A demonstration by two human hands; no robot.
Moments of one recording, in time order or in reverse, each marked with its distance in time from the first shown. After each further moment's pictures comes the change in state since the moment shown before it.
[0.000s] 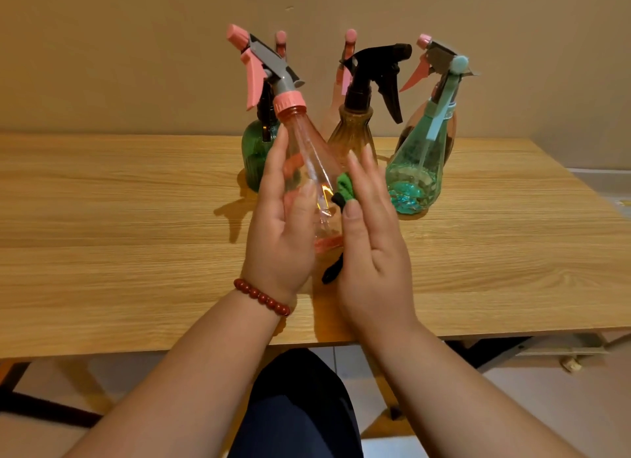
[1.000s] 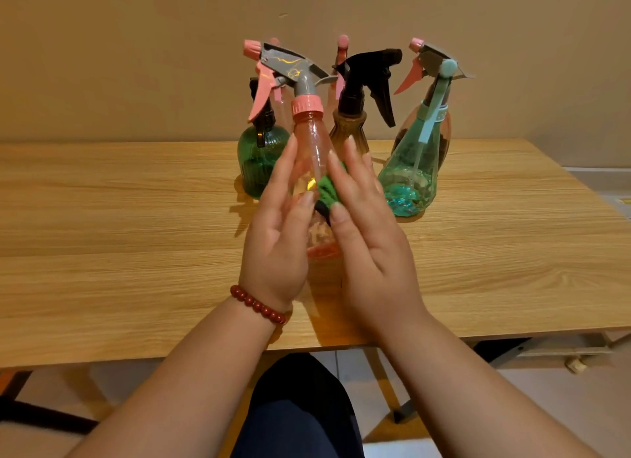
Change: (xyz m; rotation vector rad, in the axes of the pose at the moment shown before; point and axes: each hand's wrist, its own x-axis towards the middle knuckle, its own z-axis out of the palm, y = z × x) left_hand -0.002 0.005 0.001 -0.067 -0.078 -0.033; right_hand 0.013 -0.001 -0.012 -0.030 -0.128 -0.090
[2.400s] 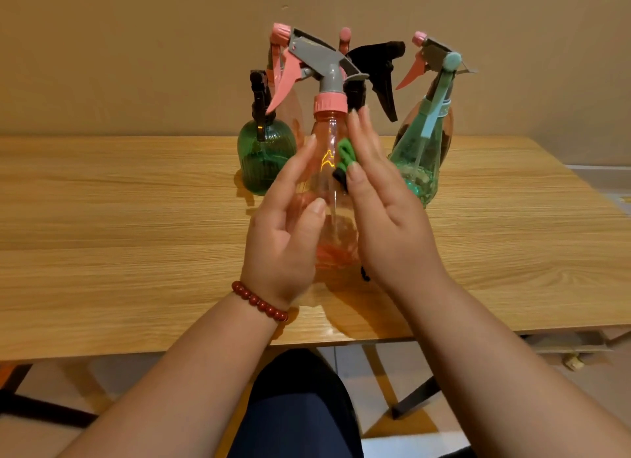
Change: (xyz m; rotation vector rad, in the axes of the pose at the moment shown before) left_hand -0.002 -0.005 0.002 0.129 -0.024 0.113; right_hand 0.022 0.000 -0.017 0.073 -0.043 0.089
